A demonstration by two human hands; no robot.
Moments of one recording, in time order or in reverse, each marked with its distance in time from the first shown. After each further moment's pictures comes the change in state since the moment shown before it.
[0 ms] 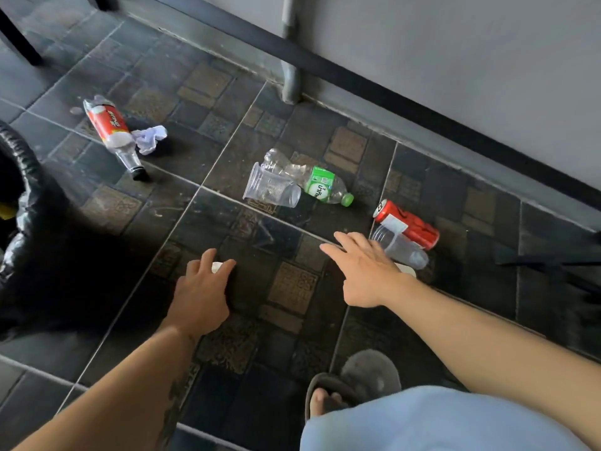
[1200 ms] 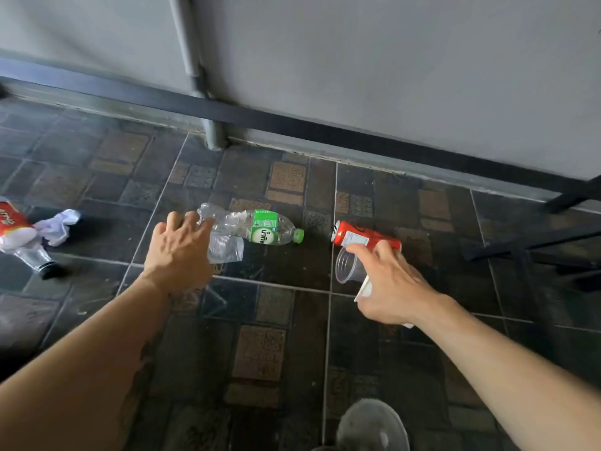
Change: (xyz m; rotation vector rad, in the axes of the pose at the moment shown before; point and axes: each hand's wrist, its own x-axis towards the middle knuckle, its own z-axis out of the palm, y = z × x) left_hand 0.159 0.081 -0.100 0.413 0.264 0.249; right_hand -0.032 0.088 -0.004 0.359 0.234 0.378
